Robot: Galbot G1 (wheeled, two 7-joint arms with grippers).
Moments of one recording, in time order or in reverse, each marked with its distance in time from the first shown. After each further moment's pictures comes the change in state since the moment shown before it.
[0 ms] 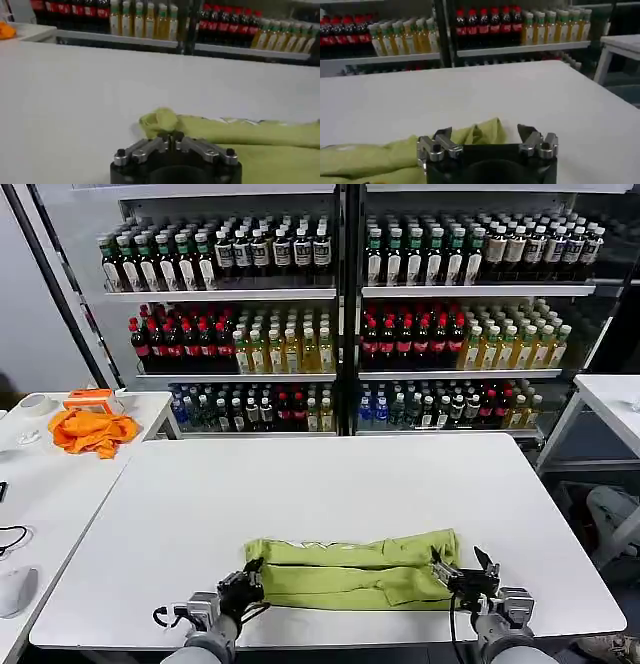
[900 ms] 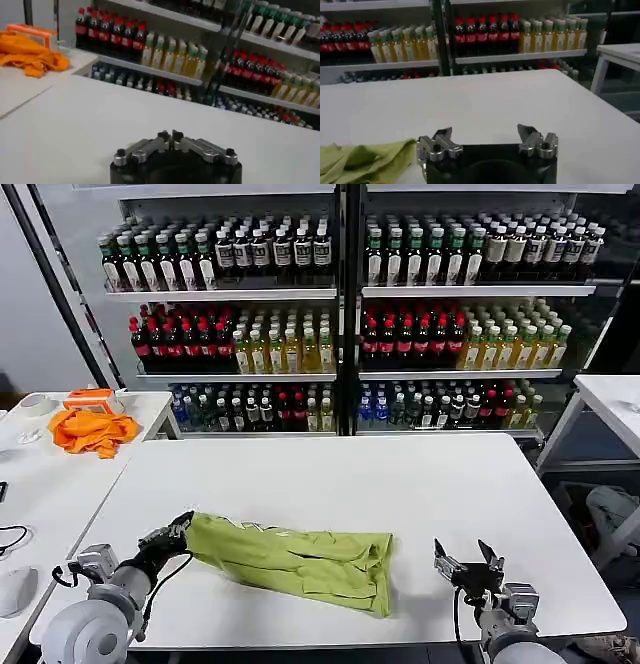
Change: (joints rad) left arm -0.024 0.191 -0.334 -0.041 -0.389 0.074 0.065; right arm 0.025 -0.001 -0.010 -0.015 -0.010 0.004 -0.004
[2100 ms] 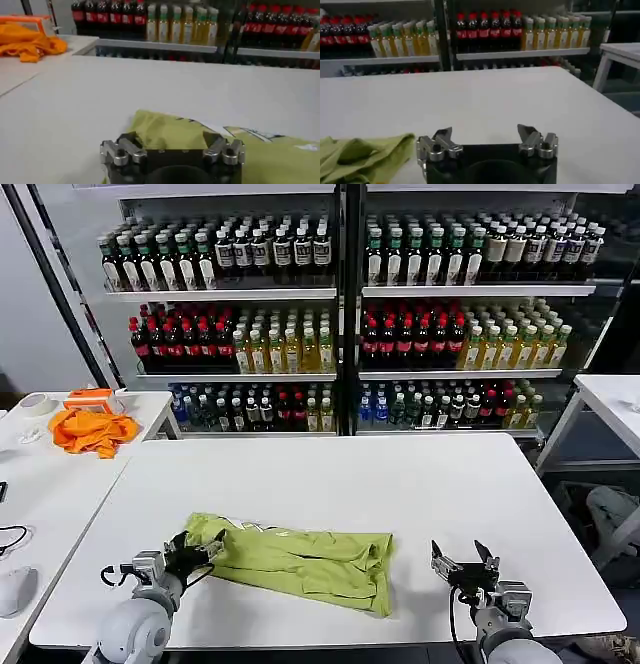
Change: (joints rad) left arm -0.122 -0.064 0.195 0.244 0.277 -0.067 0.005; right arm 0.017 -0.004 -0.016 -0.024 -0.008 0.001 0.001
